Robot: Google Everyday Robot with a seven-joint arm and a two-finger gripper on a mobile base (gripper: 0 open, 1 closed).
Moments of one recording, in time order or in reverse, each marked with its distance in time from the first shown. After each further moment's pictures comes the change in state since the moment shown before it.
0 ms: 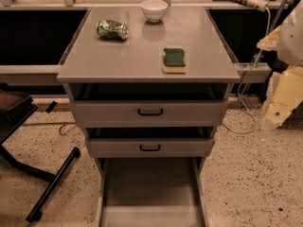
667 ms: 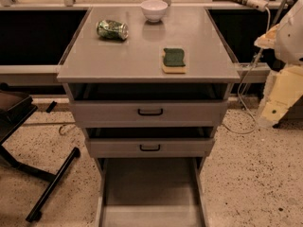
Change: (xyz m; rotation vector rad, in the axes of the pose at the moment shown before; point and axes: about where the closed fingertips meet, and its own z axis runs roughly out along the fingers) arm -0.005 -0.005 0.002 0.015 -0.017 -0.015
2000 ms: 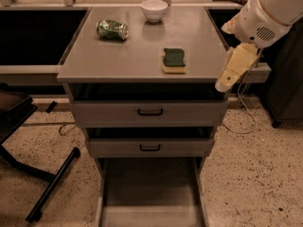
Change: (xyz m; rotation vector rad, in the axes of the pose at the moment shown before) arm -0.051 -0.091 0.057 0.014 -0.201 0.005
